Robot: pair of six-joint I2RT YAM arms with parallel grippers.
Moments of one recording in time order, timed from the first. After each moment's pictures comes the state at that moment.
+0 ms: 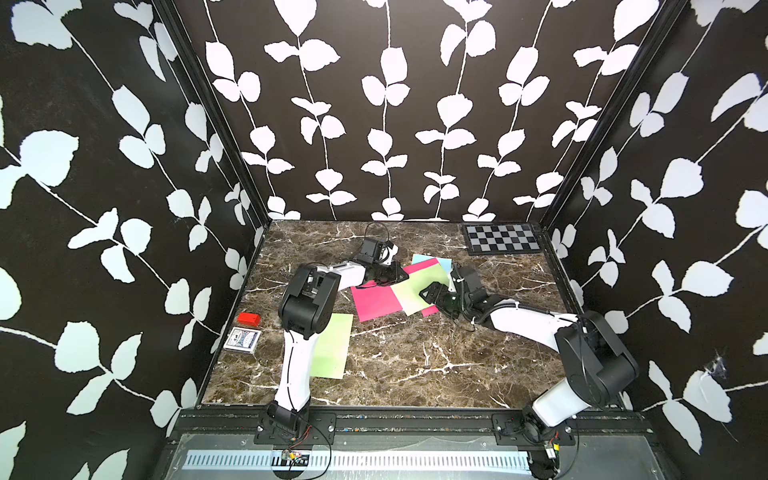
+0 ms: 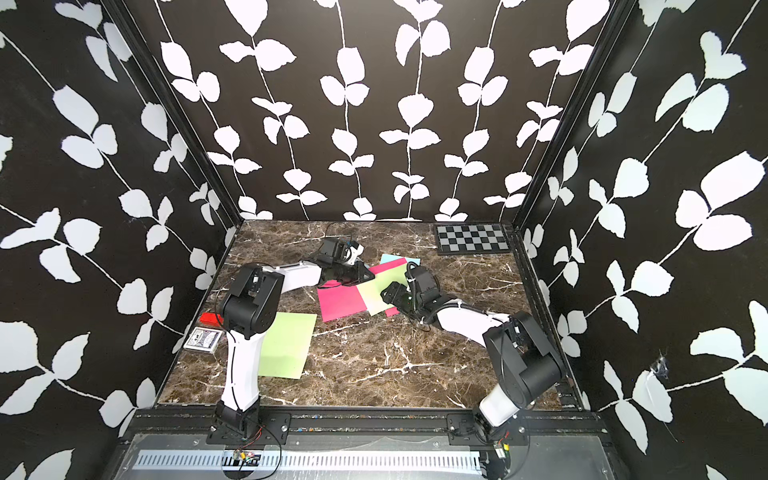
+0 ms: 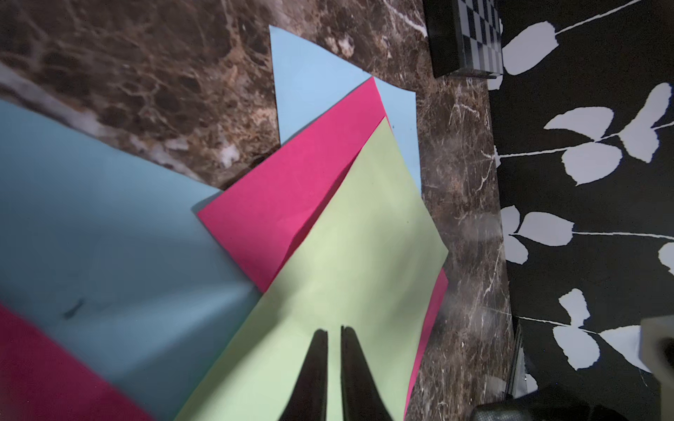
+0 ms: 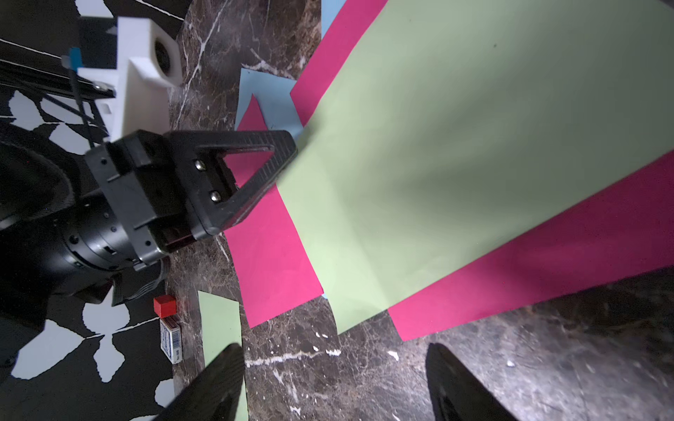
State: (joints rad) left arm -0.45 2.18 1.42 -0.07 0.65 -0.51; right arm 0.55 1.59 0.84 0.03 -0.23 0.98
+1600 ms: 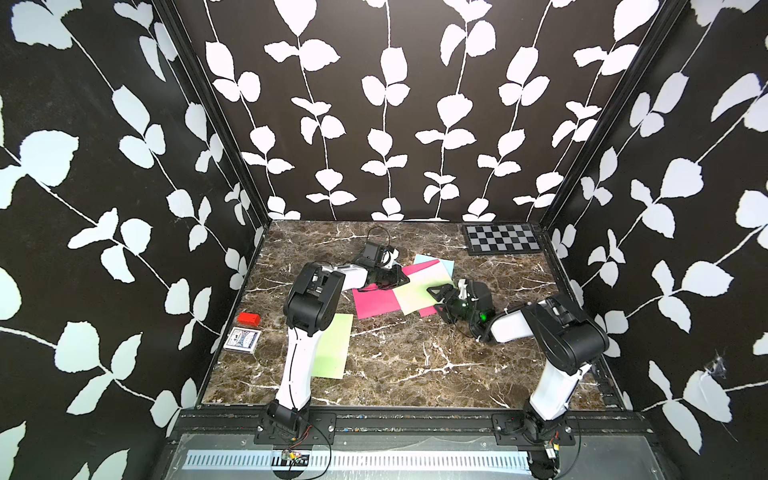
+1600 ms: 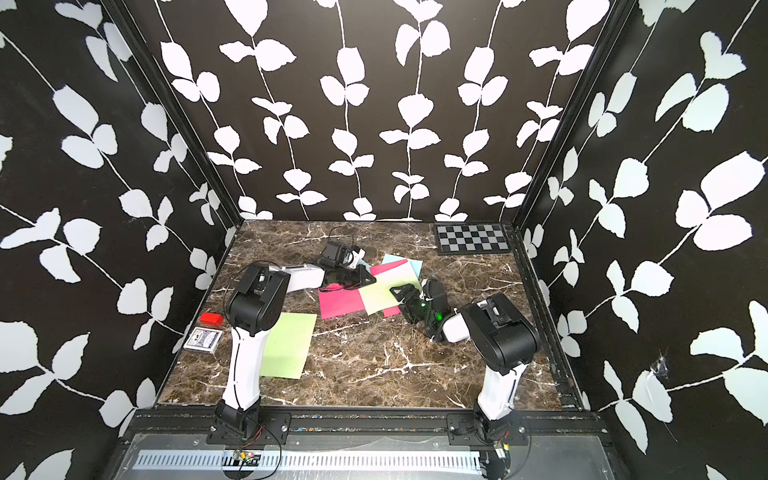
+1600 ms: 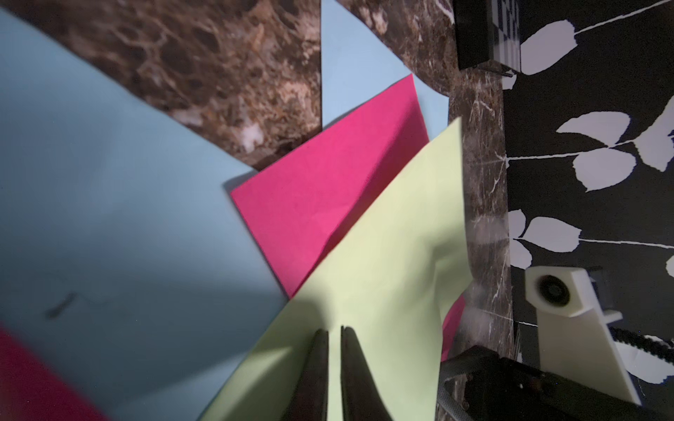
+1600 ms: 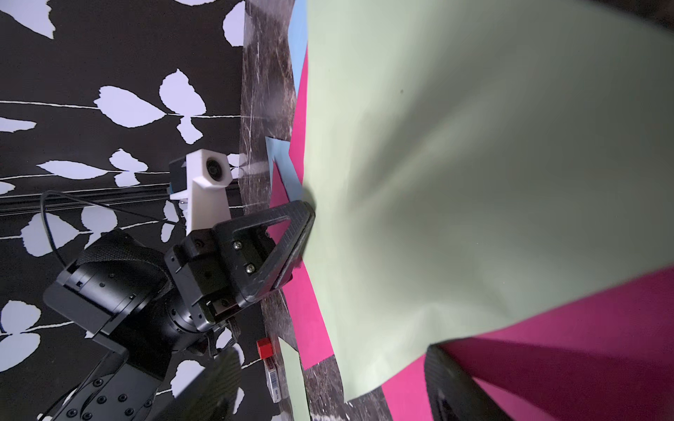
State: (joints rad) left arm -0.45 2.23 1.42 -0.03 0.65 -0.55; right arm 0.44 1.81 0.57 0.77 -0.38 1.34
